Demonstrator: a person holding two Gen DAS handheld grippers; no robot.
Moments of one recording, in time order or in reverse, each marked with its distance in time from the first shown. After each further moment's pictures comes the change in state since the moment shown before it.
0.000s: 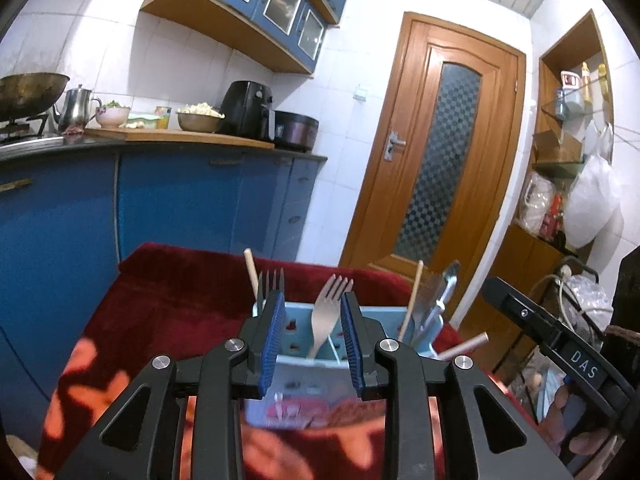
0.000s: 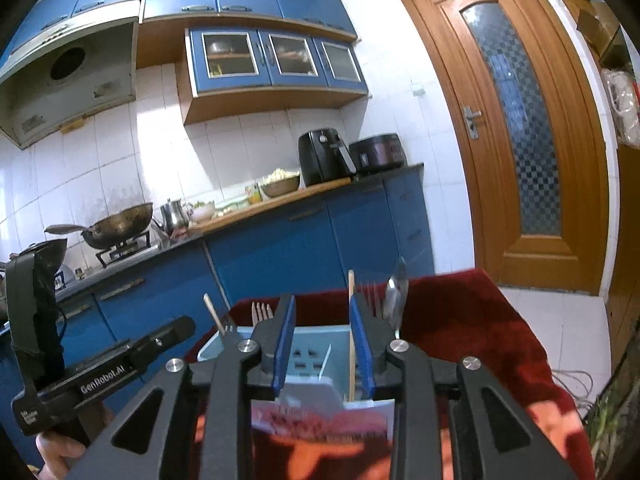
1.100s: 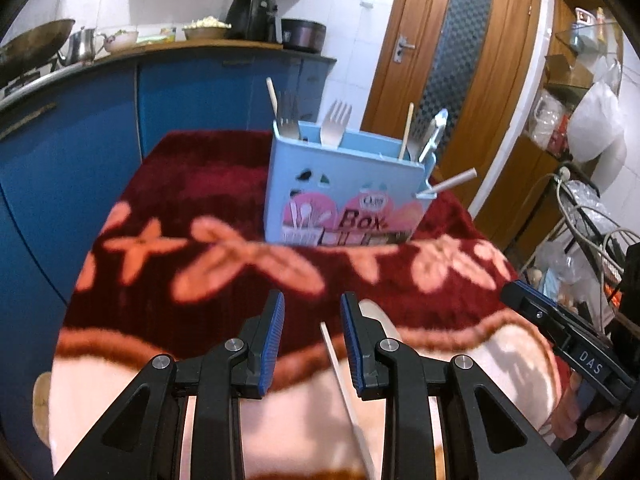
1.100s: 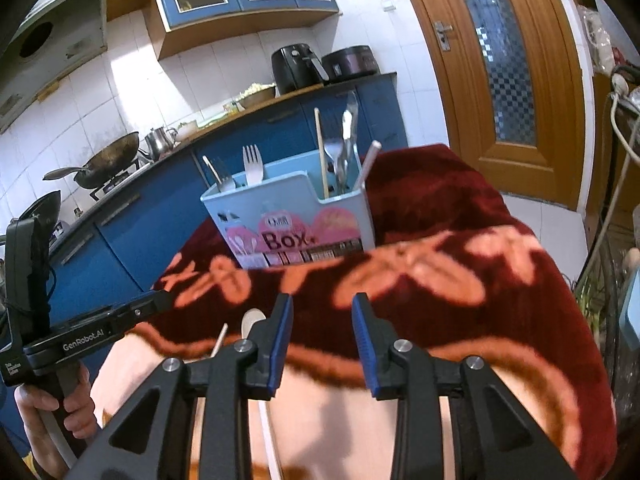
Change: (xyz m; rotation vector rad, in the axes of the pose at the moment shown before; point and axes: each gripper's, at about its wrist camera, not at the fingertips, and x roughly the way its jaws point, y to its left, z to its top) left arm -0.057 -0.001 -0.081 0.017 0.372 0.049; right arm -0.077 -0.007 -0.092 0.091 0.315 -0.059
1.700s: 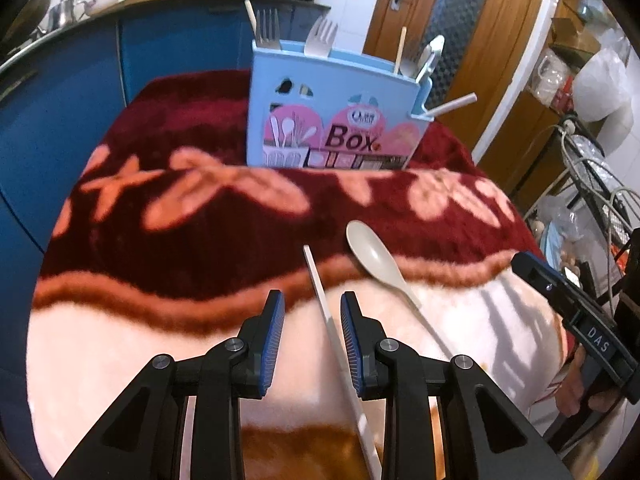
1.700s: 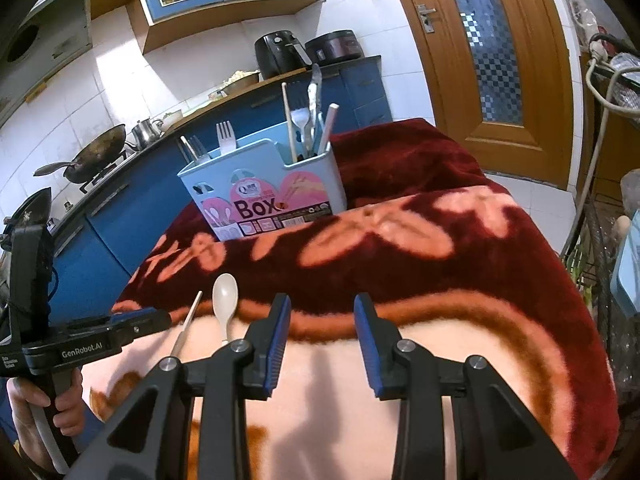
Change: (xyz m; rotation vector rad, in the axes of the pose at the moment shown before) left arm 0.022 -0.012 -0.026 0.019 0.200 -0.007; right arm -0.008 -0.027 -0.023 0.038 0.045 -0.023
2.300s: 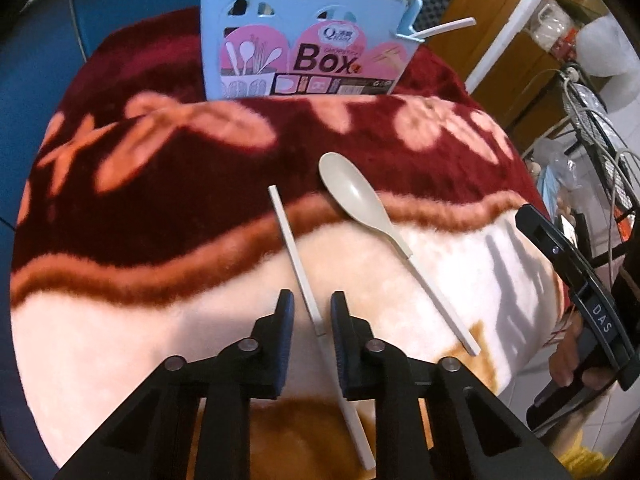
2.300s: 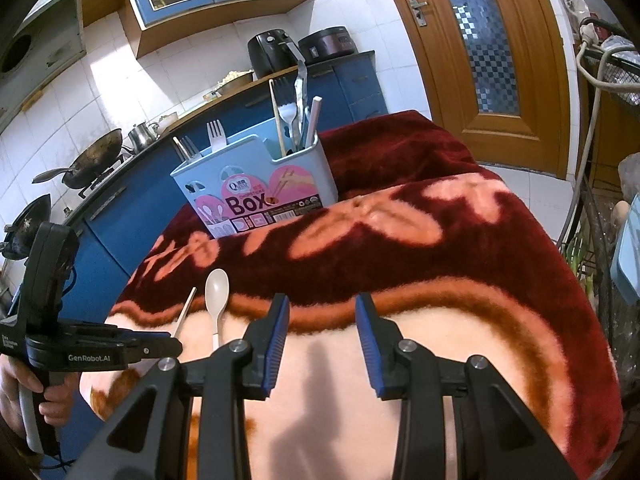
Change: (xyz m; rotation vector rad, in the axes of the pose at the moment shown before) left arm 0.029 -0.013 0.004 0.054 0.281 -0.032; right arm 0.001 -0.010 -0.006 0.027 0.013 0.005
